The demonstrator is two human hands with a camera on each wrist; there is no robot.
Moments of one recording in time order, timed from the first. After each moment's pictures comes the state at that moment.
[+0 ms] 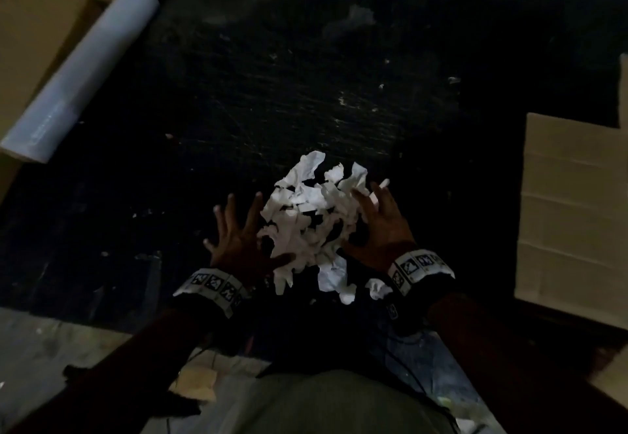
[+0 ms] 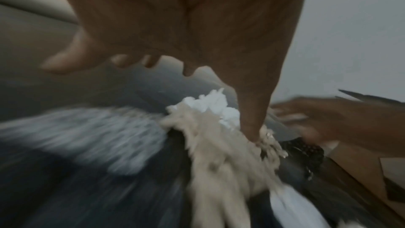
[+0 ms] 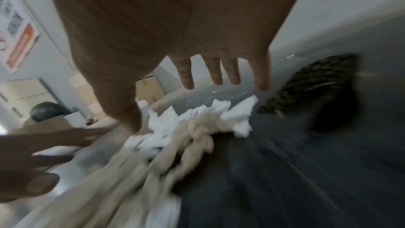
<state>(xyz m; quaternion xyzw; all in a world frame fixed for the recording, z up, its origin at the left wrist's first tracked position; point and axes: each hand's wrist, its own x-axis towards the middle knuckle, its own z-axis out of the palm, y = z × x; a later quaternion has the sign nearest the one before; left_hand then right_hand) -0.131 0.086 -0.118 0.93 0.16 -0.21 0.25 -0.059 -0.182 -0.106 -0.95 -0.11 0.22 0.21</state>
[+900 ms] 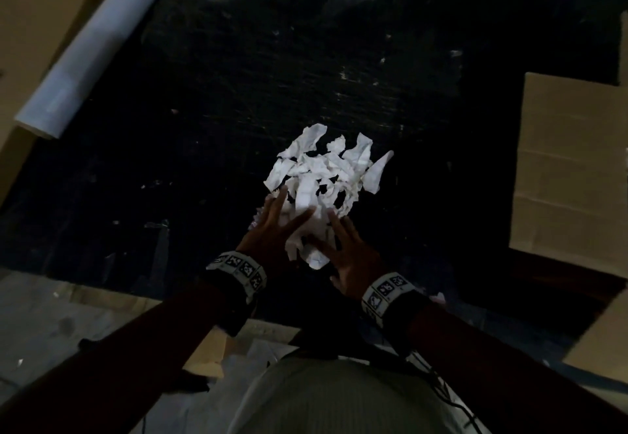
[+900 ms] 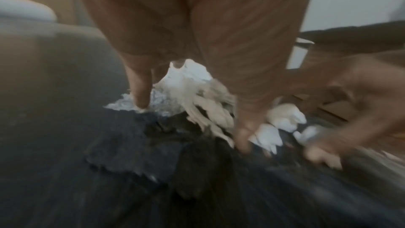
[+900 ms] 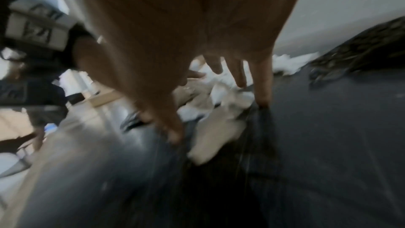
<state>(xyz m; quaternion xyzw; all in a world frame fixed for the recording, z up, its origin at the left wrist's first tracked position) -0.168 0.054 -0.138 0.96 -0.08 -0.24 0.12 -0.165 -0.164 -0.141 -0.91 -0.31 0.25 0.13</state>
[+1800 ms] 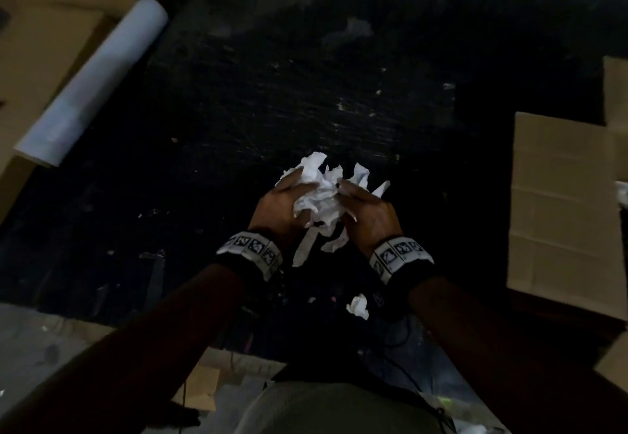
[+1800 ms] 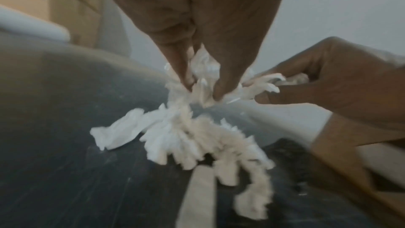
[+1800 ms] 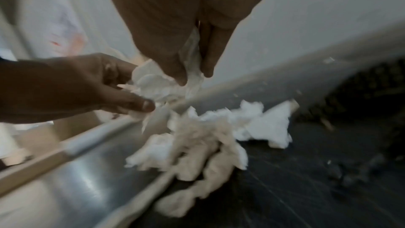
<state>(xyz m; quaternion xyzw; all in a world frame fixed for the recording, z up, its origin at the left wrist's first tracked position) -0.070 0.041 -0.114 0.93 -0.03 0.01 0.35 -0.052 -0.162 -0.098 -0.93 -0.22 0.06 0.28</state>
